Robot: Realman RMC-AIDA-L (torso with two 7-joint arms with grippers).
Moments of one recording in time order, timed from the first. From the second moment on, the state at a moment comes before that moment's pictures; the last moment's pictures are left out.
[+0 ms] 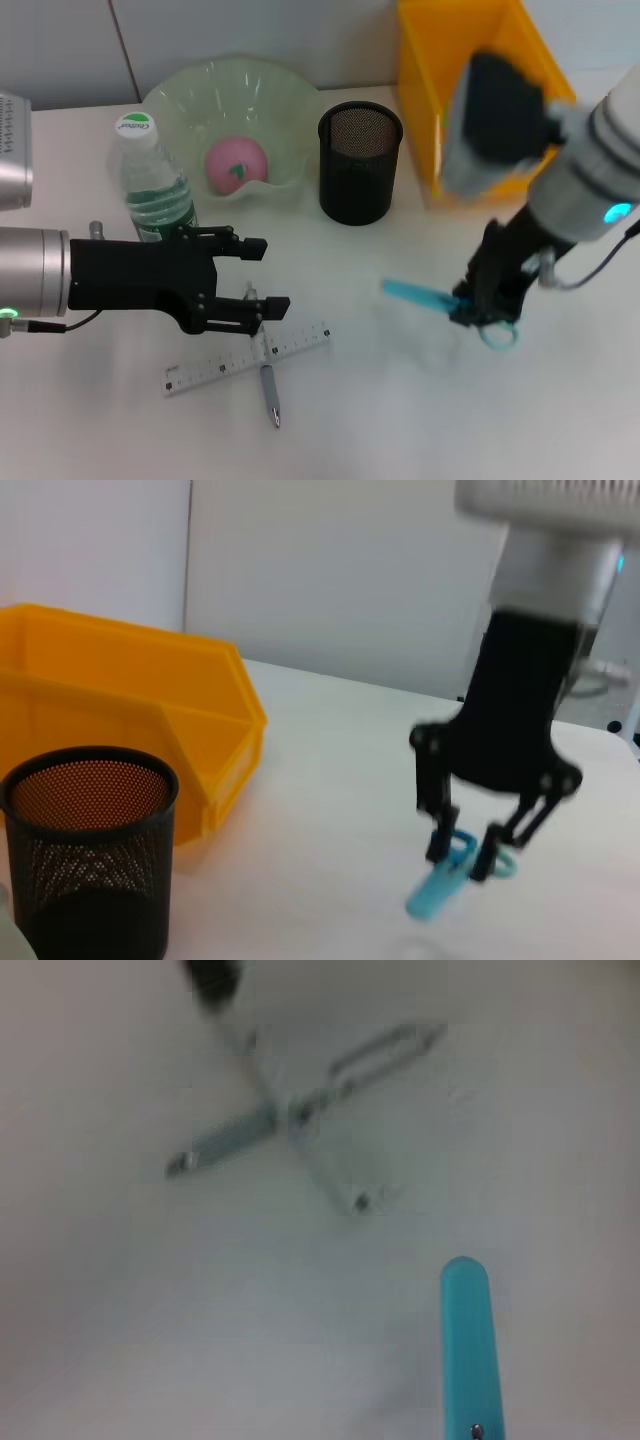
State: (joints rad) left arm -0.57 -2.07 1.00 0.78 1.94 1.56 -1.44; right arm 0.67 2.08 -1.37 -1.39 -2.59 -1.76 2.24
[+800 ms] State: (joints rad) left arm -0.55 -2.07 1.00 0.77 1.83 1.55 -1.43; right arm 0.48 2.08 -0.80 -1.45 -2.16 -1.78 1.85
